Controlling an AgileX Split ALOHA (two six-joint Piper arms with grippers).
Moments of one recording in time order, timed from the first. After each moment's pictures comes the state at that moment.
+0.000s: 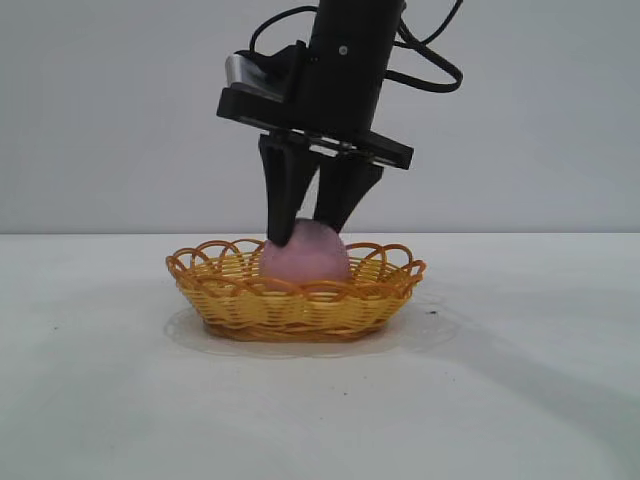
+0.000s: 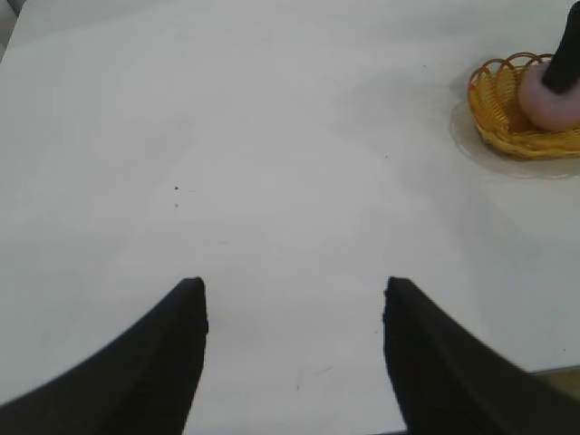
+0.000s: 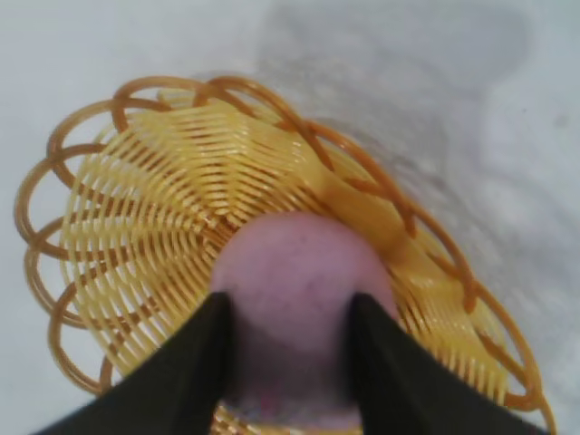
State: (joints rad) left arm -0.12 -0.02 -0.48 0.04 1.12 -0.02; right arm 0.60 2.23 -1.81 0.29 1.14 -0.22
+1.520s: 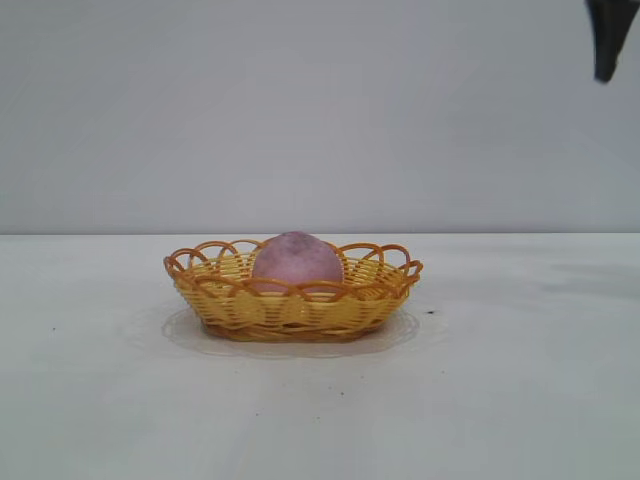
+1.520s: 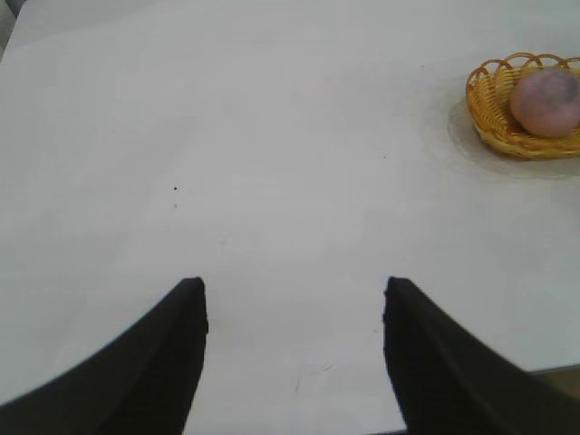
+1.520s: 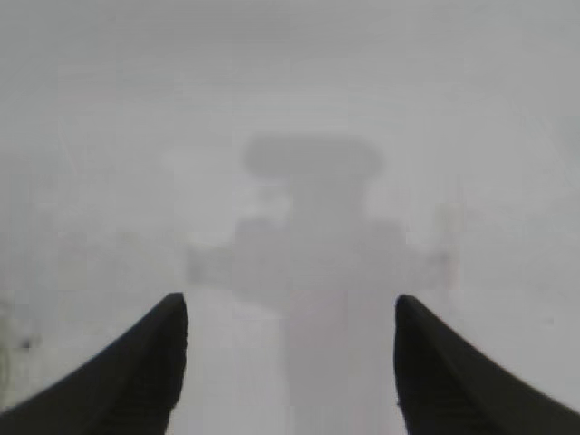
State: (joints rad) left arm -0.12 -0.02 -0.48 0.04 1.12 -0.02; right arm 0.05 1.68 -1.34 0.04 1.00 0.04
